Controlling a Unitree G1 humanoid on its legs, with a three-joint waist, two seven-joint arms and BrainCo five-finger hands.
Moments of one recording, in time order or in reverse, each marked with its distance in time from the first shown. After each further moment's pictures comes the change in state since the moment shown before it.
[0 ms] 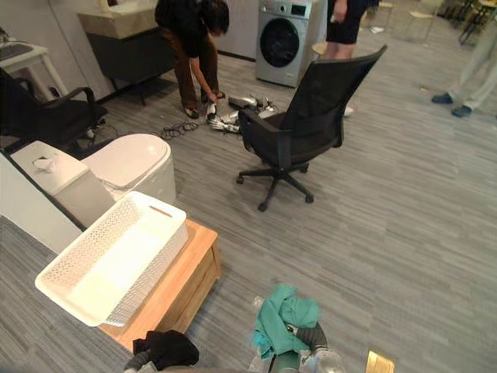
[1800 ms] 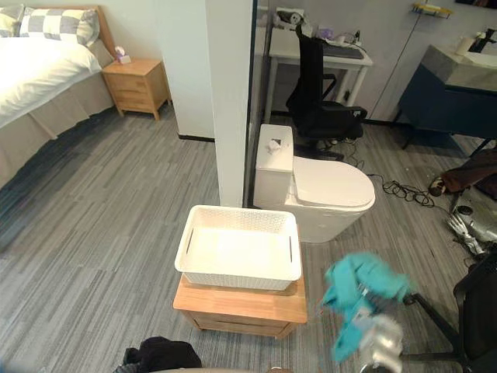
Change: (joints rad) left arm 0.048 0.167 -0.261 0.054 0.139 0.026 0.005; right arm -0.227 -0.347 -0.270 -0.257 0.245 0.016 -0.249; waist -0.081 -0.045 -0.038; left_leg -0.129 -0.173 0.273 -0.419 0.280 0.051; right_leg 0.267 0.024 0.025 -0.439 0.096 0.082
